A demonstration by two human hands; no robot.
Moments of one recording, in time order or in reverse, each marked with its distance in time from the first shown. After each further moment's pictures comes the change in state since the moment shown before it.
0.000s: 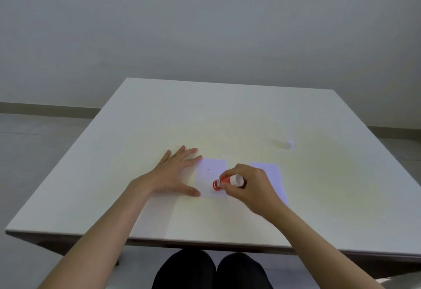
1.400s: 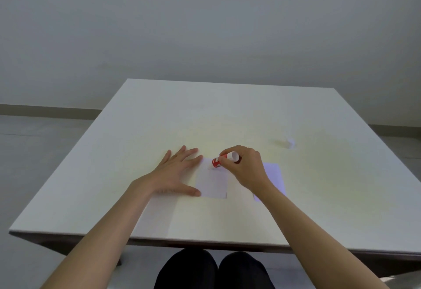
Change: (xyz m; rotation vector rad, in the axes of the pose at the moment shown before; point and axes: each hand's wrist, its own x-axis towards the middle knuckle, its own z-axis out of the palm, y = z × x) left_hand 0.000 0.001 -0.001 0.042 -0.007 0.001; right_hand 0.039 -0.013 0.002 0.090 0.145 0.075
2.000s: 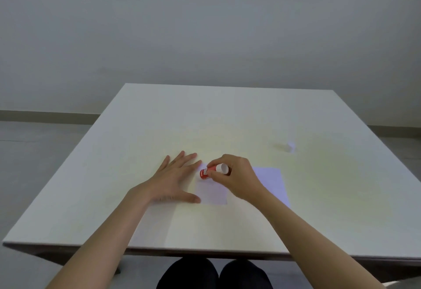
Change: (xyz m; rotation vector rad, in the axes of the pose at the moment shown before) left_hand 0.002 -0.003 0.004 0.015 0.044 0.020; right_hand 0.001 0.004 0.011 -0.094 -0.146 -0.118
